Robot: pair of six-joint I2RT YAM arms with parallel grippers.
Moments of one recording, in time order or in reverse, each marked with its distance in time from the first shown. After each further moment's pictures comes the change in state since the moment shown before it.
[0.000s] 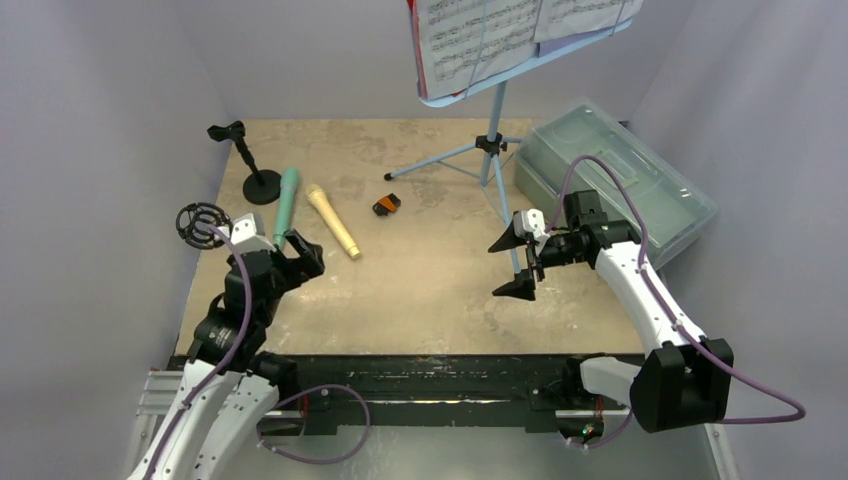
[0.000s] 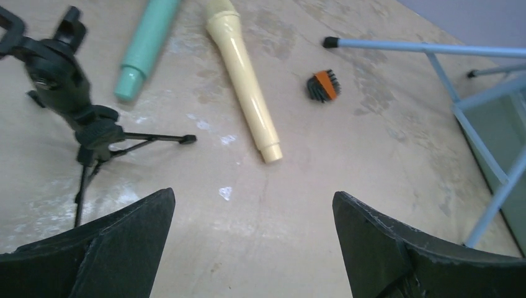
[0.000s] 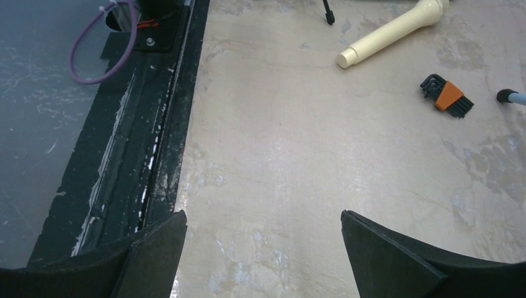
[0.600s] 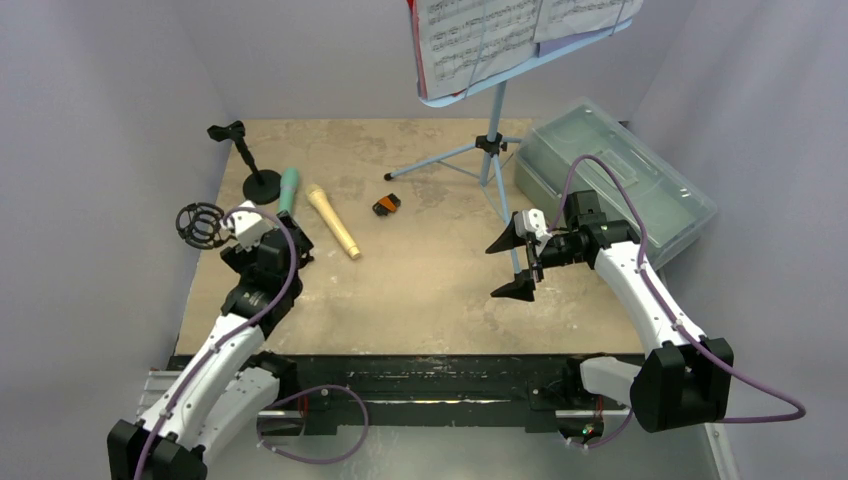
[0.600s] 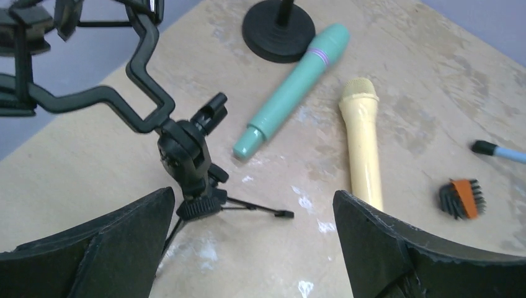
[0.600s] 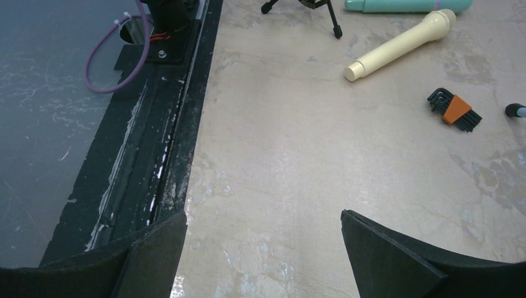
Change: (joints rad) left arm 0.005 0.320 -0.068 0.303 -0.484 0.021; right arm 0.004 0.000 0.000 -0.005 -0.035 -0.001
